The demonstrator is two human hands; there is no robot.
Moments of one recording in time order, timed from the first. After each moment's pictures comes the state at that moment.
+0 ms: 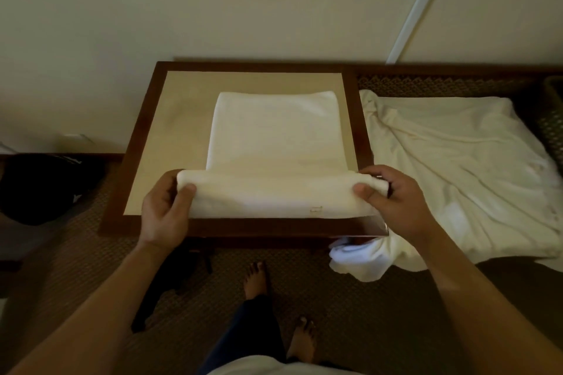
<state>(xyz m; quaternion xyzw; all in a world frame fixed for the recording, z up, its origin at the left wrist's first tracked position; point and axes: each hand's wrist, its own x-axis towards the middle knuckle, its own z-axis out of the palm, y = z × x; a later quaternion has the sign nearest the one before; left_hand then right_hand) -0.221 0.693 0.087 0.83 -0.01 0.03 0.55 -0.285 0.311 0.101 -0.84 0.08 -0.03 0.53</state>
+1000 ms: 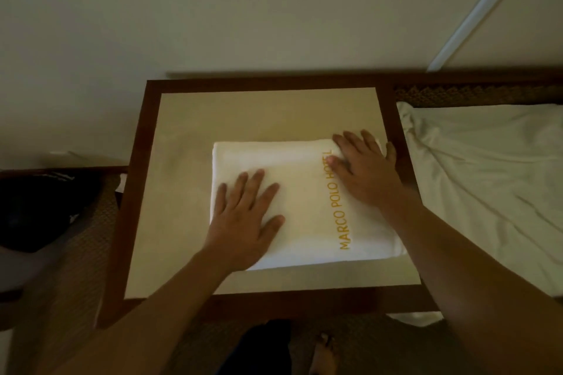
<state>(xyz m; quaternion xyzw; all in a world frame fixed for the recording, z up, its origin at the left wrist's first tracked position) -0.079 0.645 0.009 0.95 -0.27 -0.11 0.09 -0.051 0.343 0.018 -0.98 0.05 0.11 0.13</state>
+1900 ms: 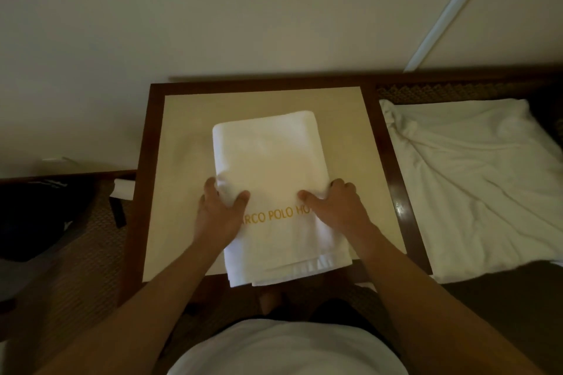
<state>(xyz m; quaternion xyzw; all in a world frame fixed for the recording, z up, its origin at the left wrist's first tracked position) -0.078 0.676 0.025 0.89 0.14 -0.20 0.38 -0.125 0.434 0.040 -0.86 0.32 0.17 0.35</state>
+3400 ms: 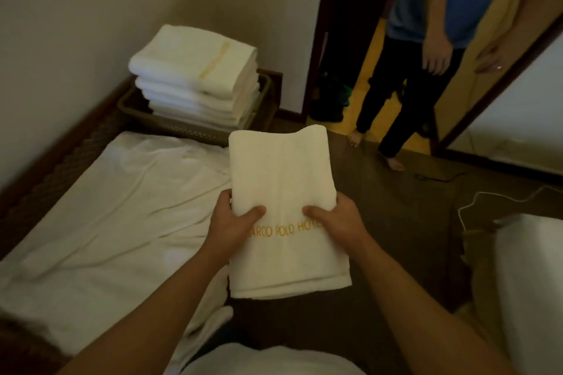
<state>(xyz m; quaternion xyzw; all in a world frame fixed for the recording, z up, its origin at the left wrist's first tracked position) -0.406 0.077 0.087 0.67 -0.38 -0.47 0.43 -0.636 0.045 0.091 -0.45 0.62 -0.34 0.54</state>
